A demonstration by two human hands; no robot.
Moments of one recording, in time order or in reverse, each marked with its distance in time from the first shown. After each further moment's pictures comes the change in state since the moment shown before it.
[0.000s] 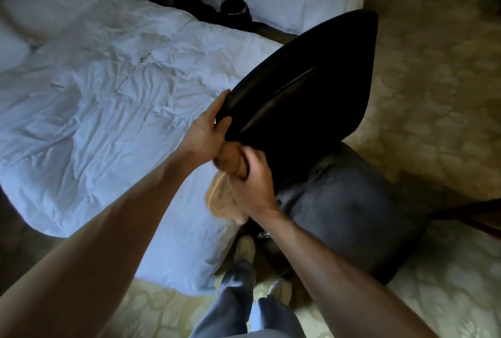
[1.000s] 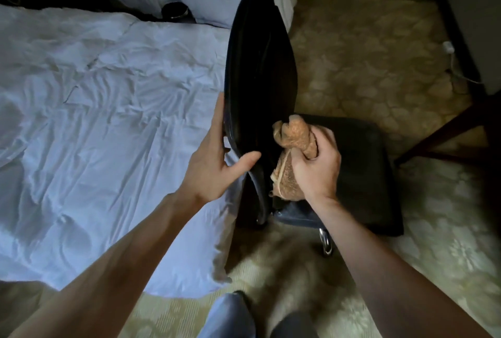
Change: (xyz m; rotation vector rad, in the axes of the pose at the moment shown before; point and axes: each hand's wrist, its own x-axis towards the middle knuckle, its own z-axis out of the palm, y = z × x) left_hand -0.144 -0.058 0.028 -0.203 -0.125 0.475; right_hand -0.106 0.066 -0.024 -0.189 0.649 -0.102
